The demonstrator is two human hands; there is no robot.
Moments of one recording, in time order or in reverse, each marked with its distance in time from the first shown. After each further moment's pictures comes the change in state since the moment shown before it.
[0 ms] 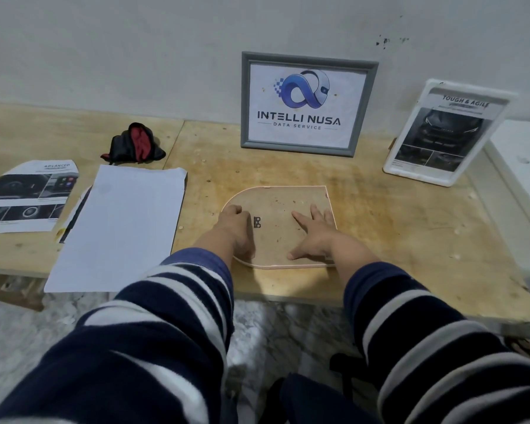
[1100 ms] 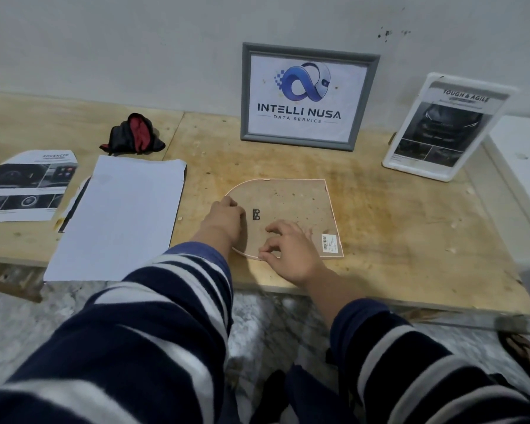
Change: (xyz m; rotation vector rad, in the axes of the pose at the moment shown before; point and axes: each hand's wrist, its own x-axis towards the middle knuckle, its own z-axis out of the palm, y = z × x) left_hand 0.008 -0.016 0.009 0.065 0.209 -0.032; right_hand -0.029 -0.021 0.062 -0.016 0.358 -0.431
